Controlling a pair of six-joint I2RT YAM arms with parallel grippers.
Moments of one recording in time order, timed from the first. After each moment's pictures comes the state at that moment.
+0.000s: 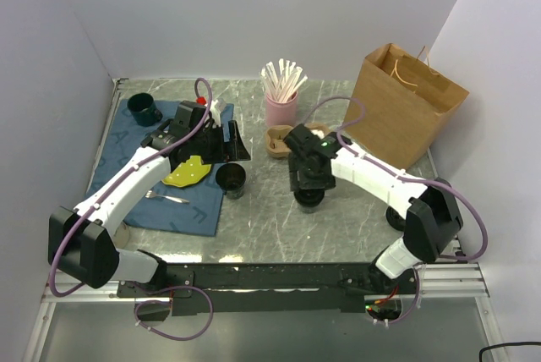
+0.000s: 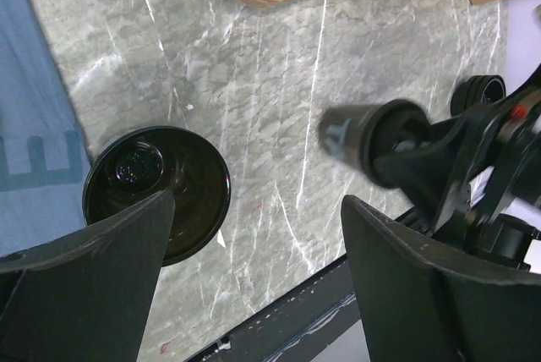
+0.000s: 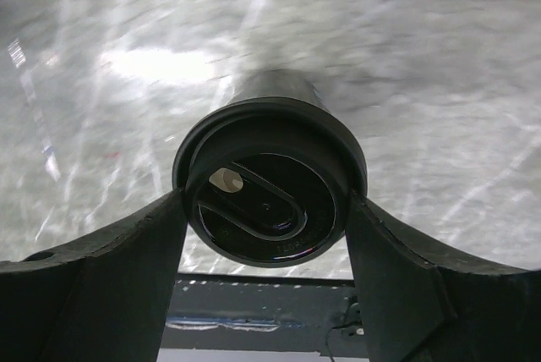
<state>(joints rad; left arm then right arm) -0.43 1.35 1.14 -0.55 0.33 -0.51 0.74 1.55 1.25 -0.99 0.23 0.64</state>
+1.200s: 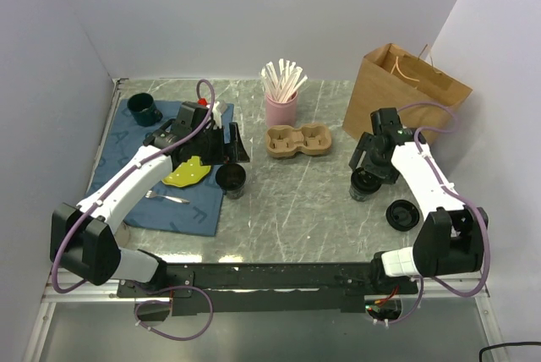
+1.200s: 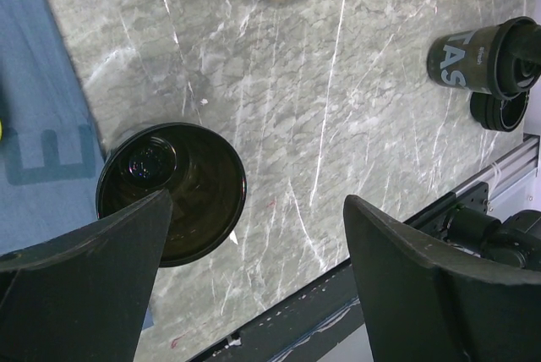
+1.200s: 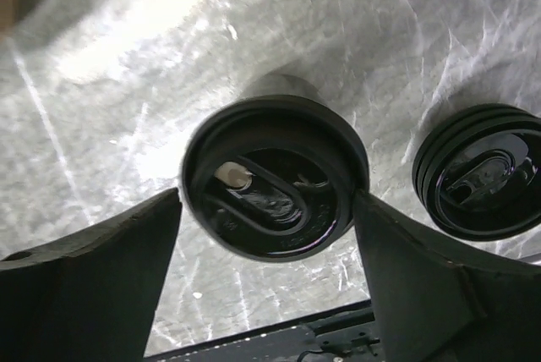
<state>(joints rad) -0.43 1.37 1.14 -0.57 0.31 -0.49 0.07 1.37 1.09 -0.93 0.15 0.54</state>
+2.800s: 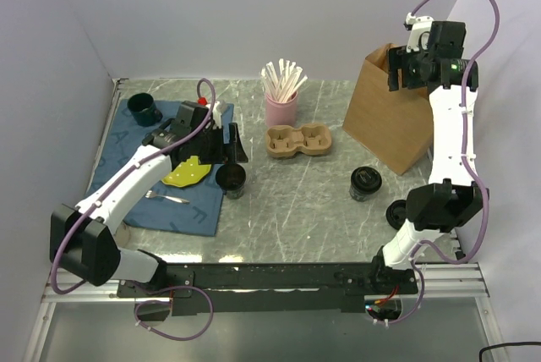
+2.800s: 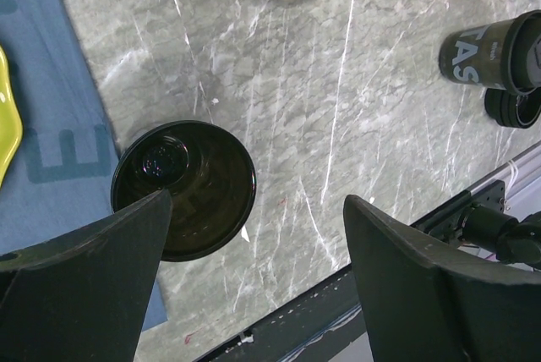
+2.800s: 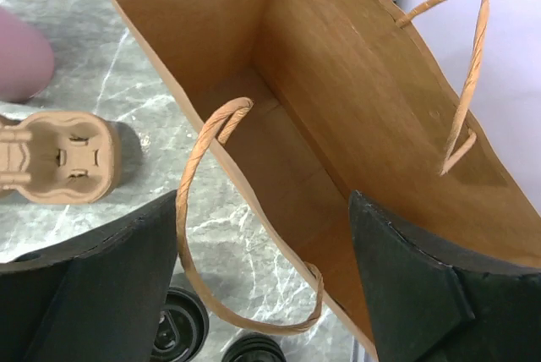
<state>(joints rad) -0.43 1.36 1.15 -0.59 0.29 -0.45 -0.11 1.71 2.07 -1.00 -0.07 -0.26</state>
